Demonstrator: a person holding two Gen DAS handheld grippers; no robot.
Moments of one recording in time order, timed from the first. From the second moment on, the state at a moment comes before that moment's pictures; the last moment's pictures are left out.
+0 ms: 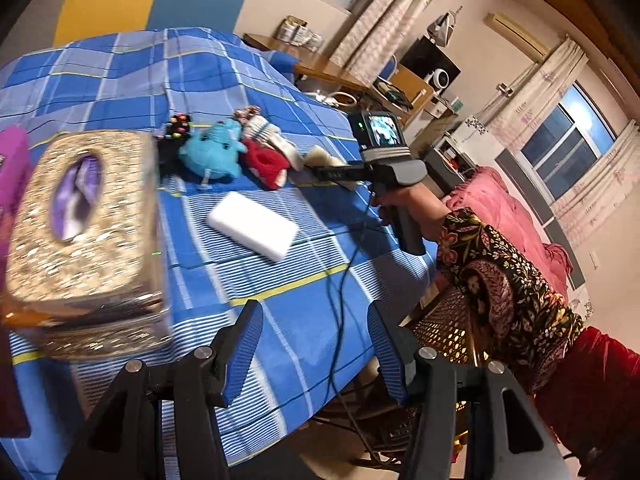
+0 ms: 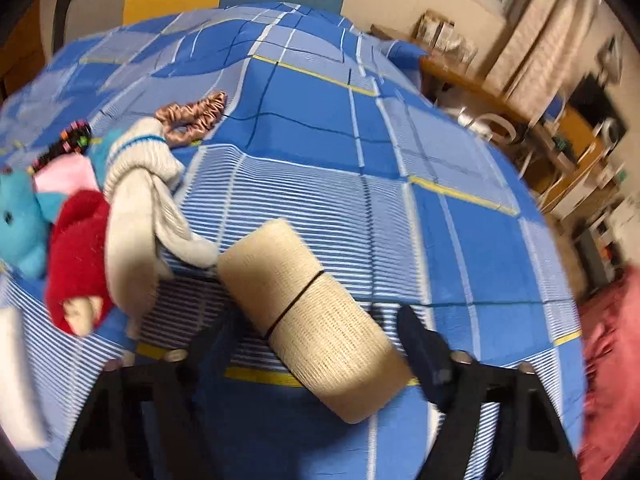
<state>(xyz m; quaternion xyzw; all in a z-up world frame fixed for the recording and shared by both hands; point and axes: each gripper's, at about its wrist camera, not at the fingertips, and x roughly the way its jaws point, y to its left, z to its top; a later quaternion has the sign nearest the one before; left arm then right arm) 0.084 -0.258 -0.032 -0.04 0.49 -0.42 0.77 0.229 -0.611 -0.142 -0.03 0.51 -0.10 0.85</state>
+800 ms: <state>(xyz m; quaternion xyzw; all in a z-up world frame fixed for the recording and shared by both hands) 0.150 -0.348 -0.091 -0.06 0.60 -0.29 0.74 0.229 -0.612 -0.135 -0.02 0.50 -0.13 0.85</state>
